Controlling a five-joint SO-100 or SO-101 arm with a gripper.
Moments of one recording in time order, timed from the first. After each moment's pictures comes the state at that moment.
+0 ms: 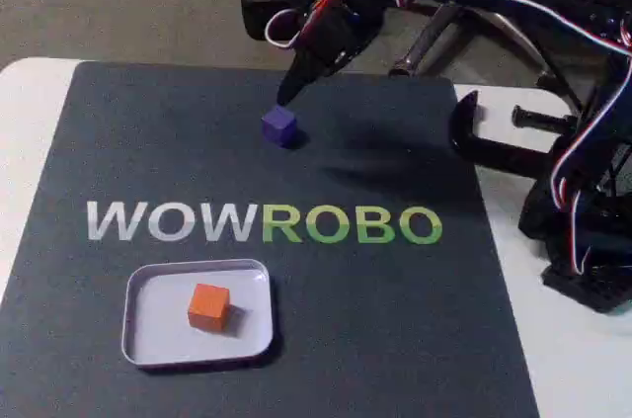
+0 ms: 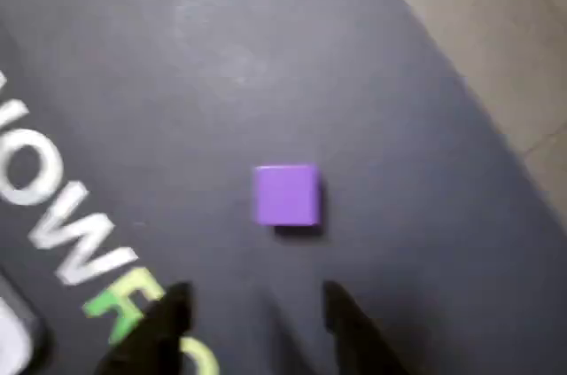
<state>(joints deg) 39.1 84.0 90.5 61.6 -89.4</state>
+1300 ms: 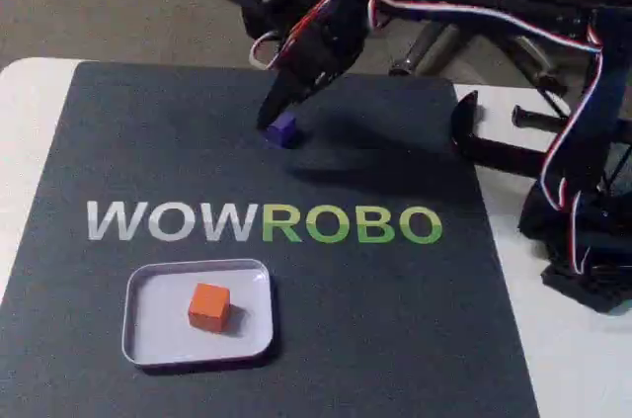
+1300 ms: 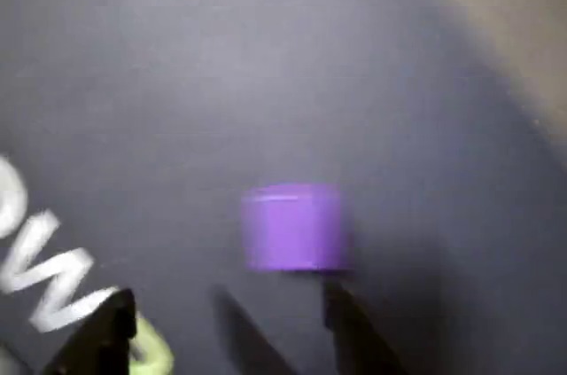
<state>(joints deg) 36.4 74.4 88.4 56.3 -83.4</state>
